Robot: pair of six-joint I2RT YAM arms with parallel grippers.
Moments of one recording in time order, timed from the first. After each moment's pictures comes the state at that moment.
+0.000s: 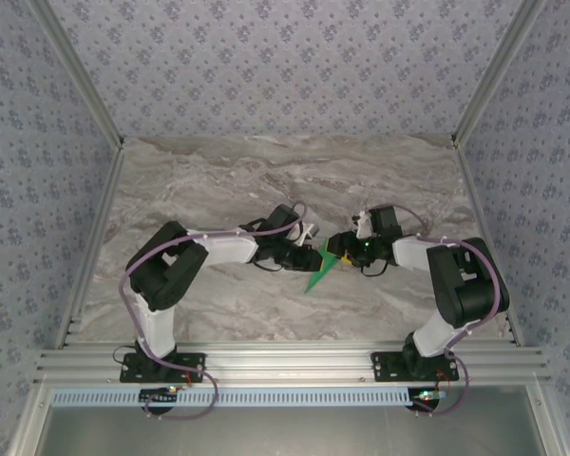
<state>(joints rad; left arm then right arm) -0.81 1.91 1.09 -0.07 0.59 -0.61 0.25 1.62 0.65 0.00 -0.66 0.59</state>
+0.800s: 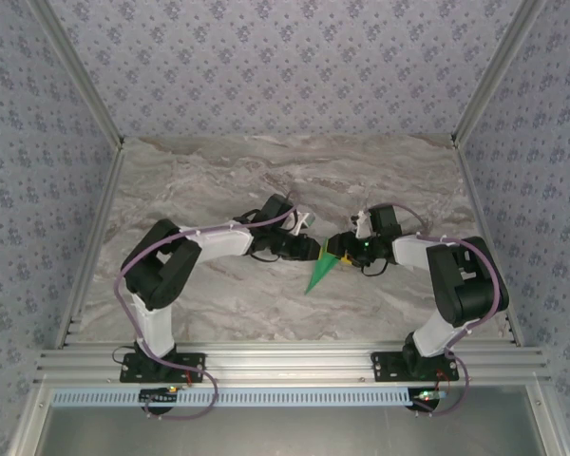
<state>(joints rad) -0.76 1.90 1.13 -0.09 0.62 -0.60 0.24 1.63 0.67 -0.03 -0.67 0.55</state>
